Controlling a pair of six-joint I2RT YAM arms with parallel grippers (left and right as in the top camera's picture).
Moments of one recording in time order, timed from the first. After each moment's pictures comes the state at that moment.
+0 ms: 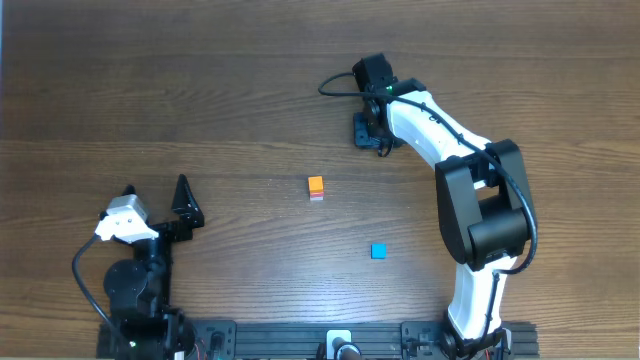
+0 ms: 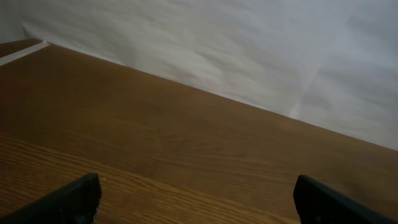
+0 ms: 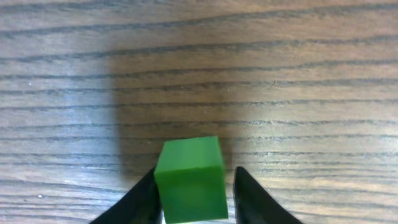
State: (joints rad) left arm 0.06 0.01 0.01 -0.07 -0.04 -0.28; right arm 0.34 2.07 1.43 -0.73 0.07 0.29
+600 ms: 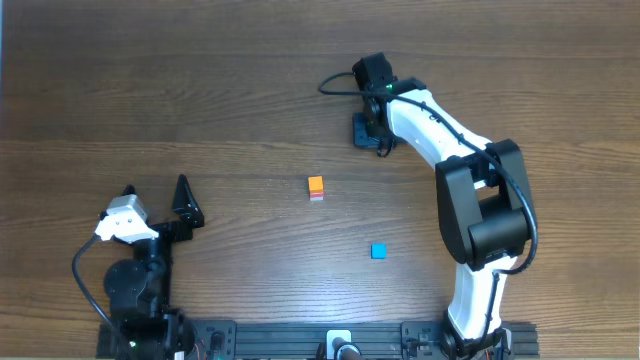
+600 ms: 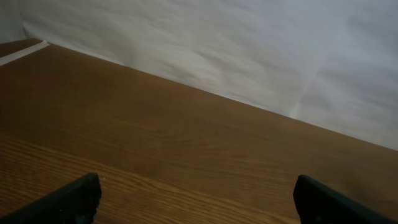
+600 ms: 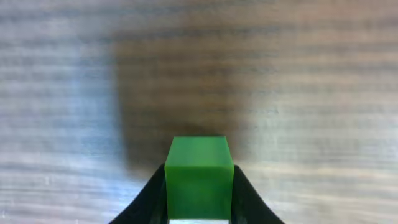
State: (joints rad) left arm 0.06 0.01 0.01 -0.07 -0.04 -0.28; right arm 0.34 2.07 1.45 -0.79 0.05 0.29
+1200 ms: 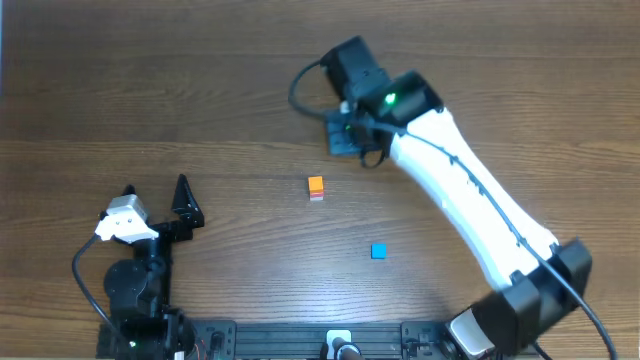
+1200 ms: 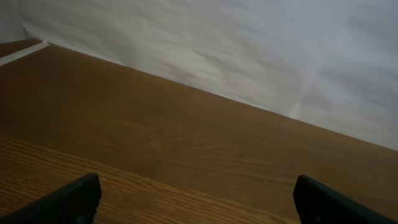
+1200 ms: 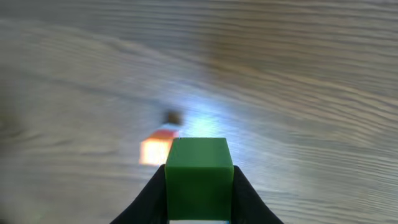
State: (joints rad) left arm 0.06 0.01 0.01 -0.07 -0.04 -0.28; right arm 0.57 1.70 1.64 -1.16 0.03 0.39
